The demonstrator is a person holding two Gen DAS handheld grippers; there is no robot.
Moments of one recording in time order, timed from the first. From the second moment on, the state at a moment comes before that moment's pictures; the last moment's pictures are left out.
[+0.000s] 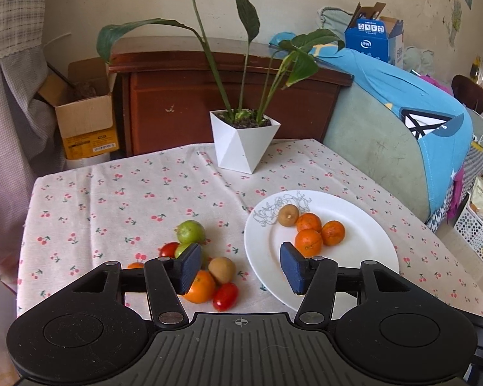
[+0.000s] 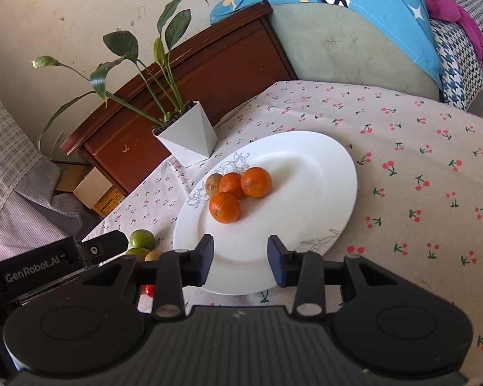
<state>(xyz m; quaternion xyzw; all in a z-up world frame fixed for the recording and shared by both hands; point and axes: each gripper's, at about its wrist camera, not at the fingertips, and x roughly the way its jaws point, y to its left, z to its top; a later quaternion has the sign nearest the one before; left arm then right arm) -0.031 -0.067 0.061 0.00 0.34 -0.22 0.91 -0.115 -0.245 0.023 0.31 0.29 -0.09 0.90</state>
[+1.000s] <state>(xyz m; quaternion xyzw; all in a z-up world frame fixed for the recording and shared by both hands) -0.015 0.016 0.026 -0.01 0.37 -0.12 0.92 -0.080 -0.172 0.010 0.23 0.32 0.04 0.92</state>
